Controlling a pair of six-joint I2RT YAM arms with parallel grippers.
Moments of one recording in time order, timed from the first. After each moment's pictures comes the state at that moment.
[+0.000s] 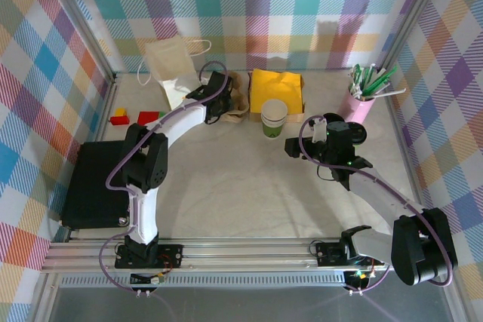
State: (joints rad) left arm -0.45 2.04 1.65 -0.47 -0.22 -0.68; right arm 0.30 1.16 0.60 0.00 -0.35 0.30
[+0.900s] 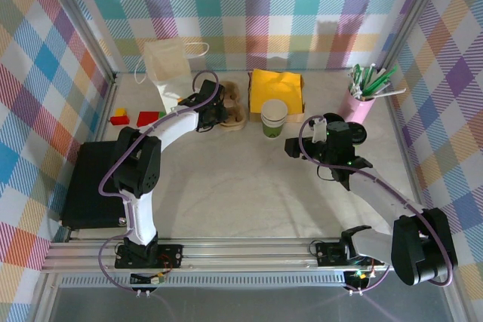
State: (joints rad) left arm -0.42 1.96 1.48 -0.45 -0.11 -0.70; right arm 0.30 1.16 0.60 0.00 -0.35 0.30
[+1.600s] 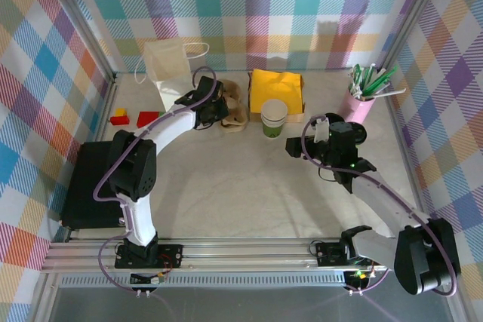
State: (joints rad) left arm -0.42 1.90 1.49 -0.44 -0.02 -0.68; right arm 0.30 1.08 0.61 -0.05 -0.34 0.30
